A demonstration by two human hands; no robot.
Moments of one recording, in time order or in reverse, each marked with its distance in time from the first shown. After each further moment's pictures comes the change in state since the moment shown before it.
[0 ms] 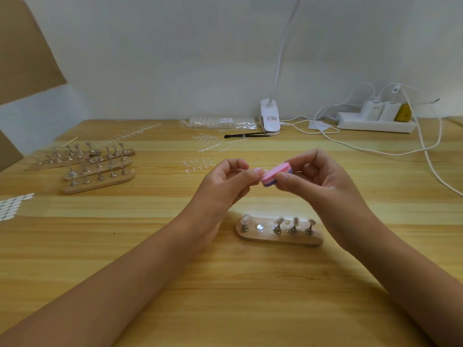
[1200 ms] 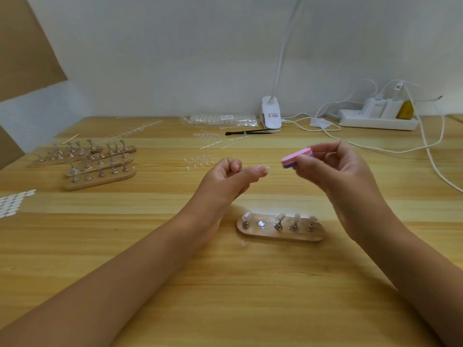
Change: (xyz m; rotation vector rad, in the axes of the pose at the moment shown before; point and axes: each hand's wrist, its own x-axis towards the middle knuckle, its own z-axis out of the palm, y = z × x) left_hand 0.000 0.001 -0.002 0.050 0.010 -0.008; right_hand 0.007 0.001 -0.015 0.014 0.200 0.019
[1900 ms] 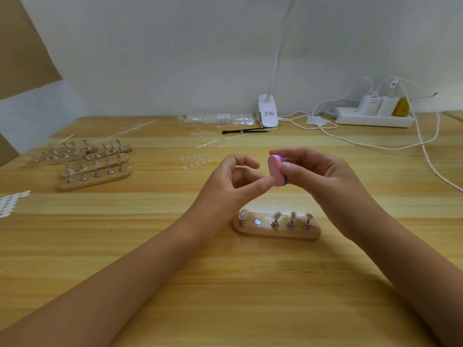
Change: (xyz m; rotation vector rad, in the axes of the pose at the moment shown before) left_hand -0.011 0.004 0.012 0.258 -0.045 0.111; right_hand -0.004 -0.004 0.003 -0.116 -0.270 -0.022
